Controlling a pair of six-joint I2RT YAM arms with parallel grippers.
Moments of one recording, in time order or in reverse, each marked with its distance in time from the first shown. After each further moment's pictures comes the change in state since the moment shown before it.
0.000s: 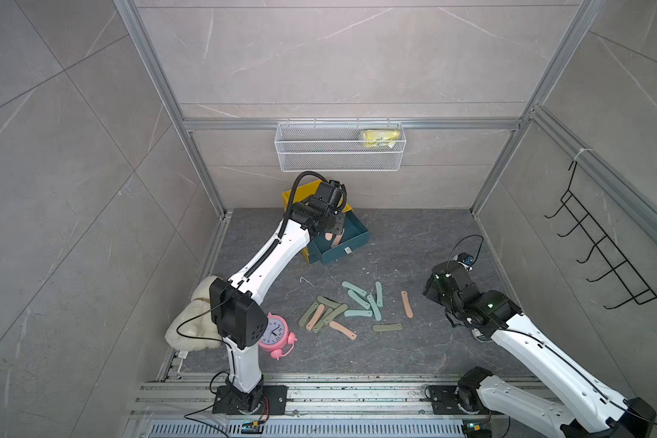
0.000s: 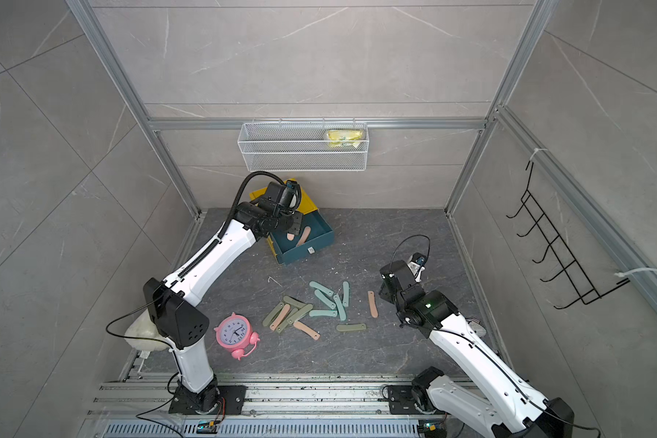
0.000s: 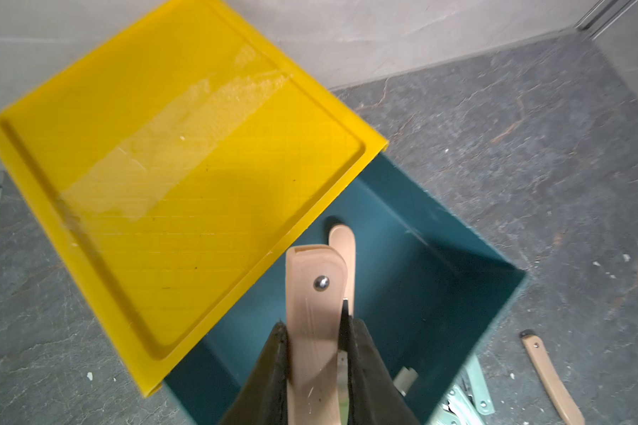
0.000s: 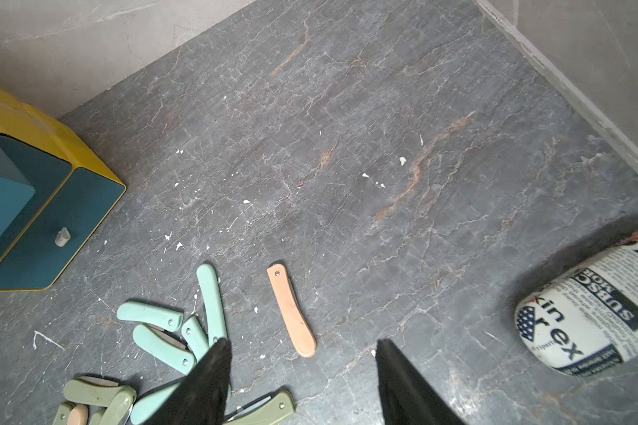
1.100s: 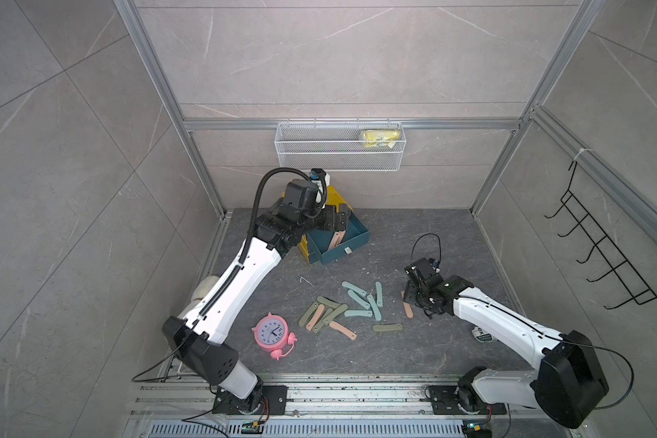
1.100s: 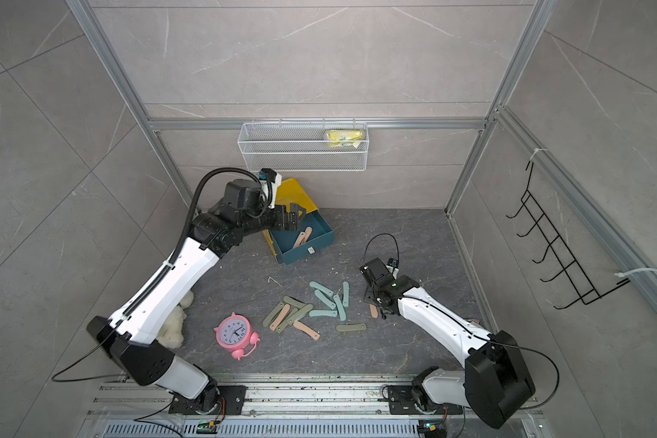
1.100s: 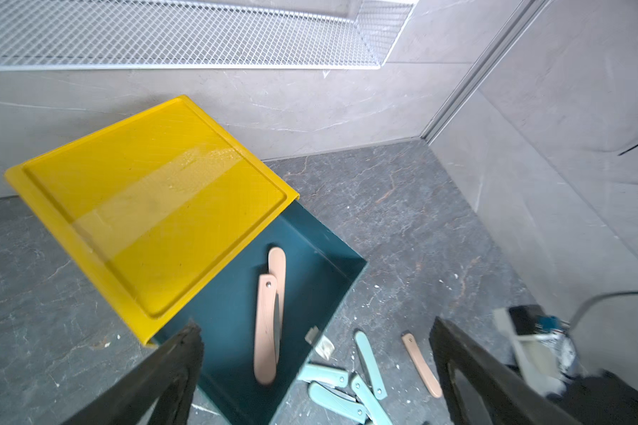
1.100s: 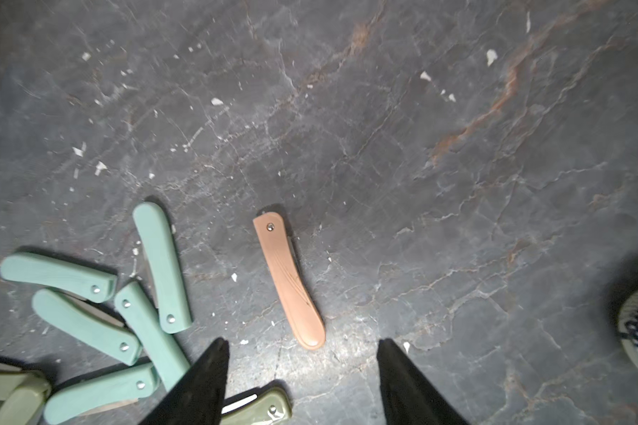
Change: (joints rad) left arm 0.016 -0.403 -0.262 0.220 0.206 -0.107; right arm -0.008 0.362 -0.034 0.111 -0.159 -0.026
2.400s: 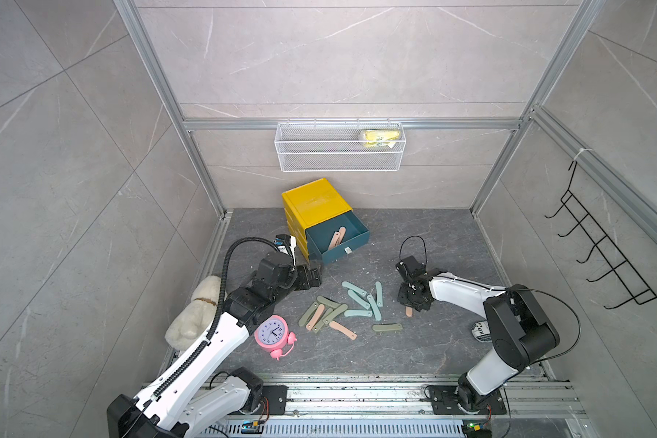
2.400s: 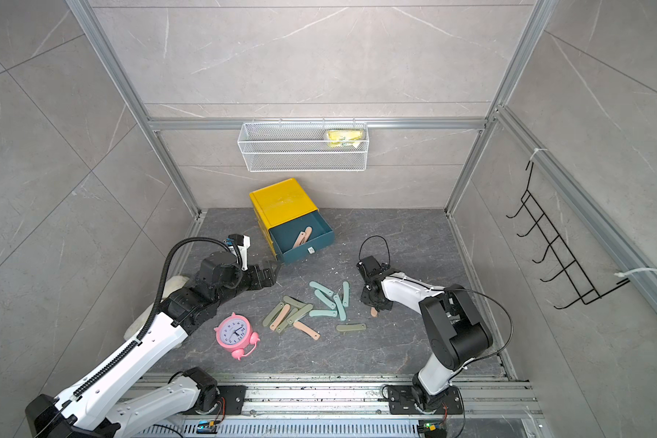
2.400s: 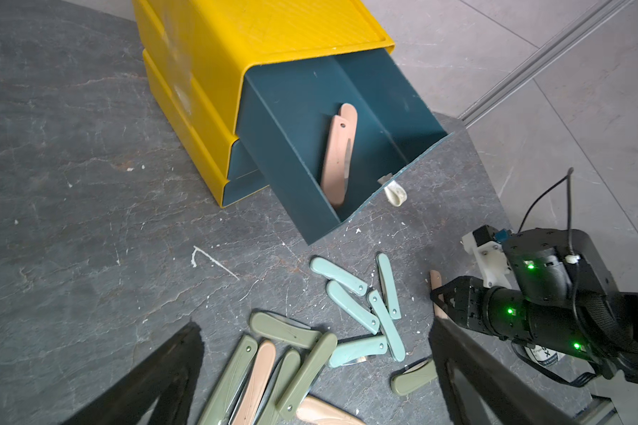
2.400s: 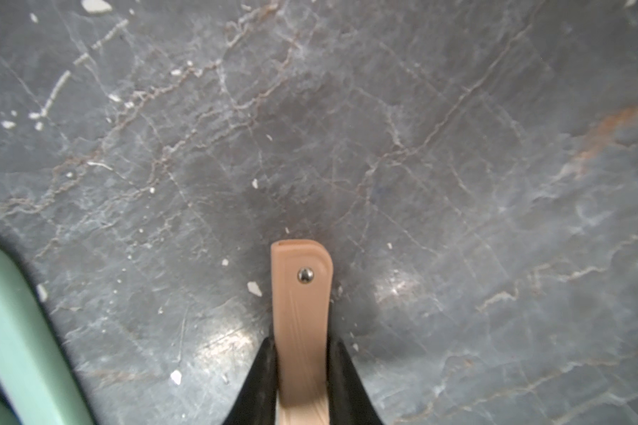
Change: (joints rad) left arm 0.000 -0.501 -0.791 0.206 -0.094 -0.251; right arm -0.085 0.317 0.035 0.148 -0.115 -0.080
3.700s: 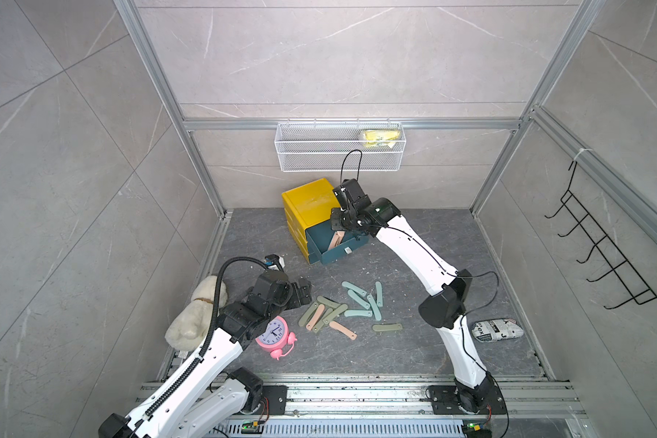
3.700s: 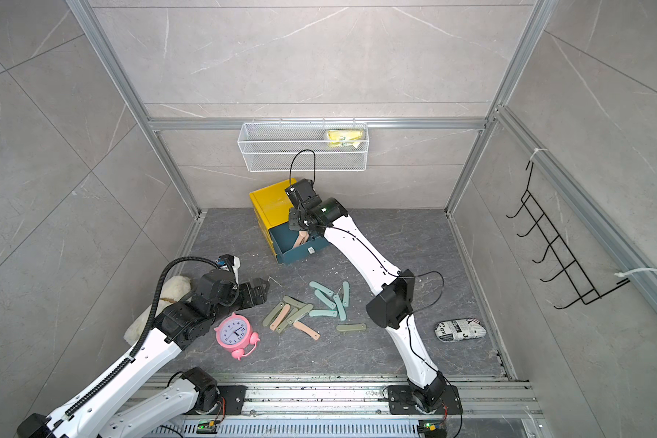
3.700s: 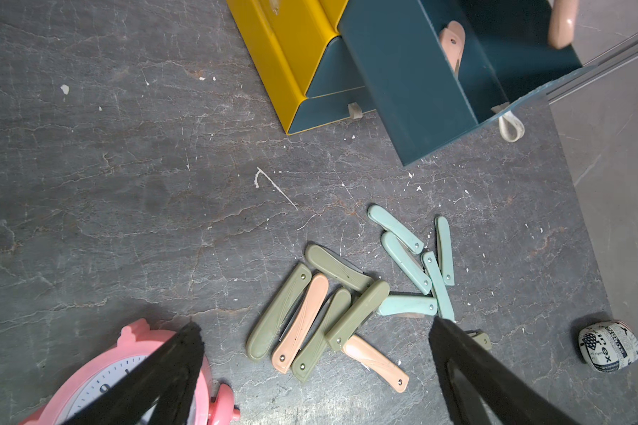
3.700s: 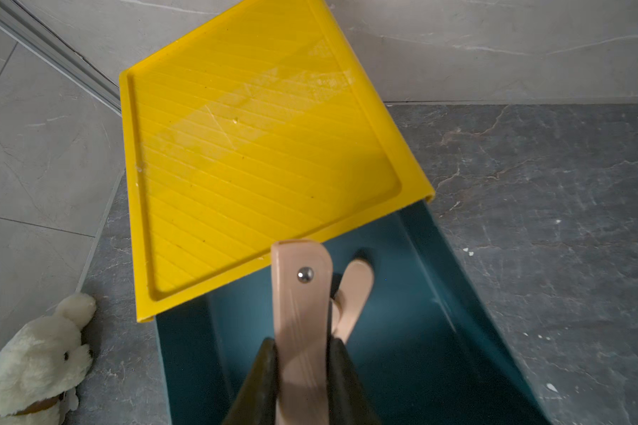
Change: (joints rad) left arm 0.000 -0.117 -0.113 -0.179 -0.077 -0.097; right arm 0.280 0.692 1.792 -0.548 0.045 -0.209
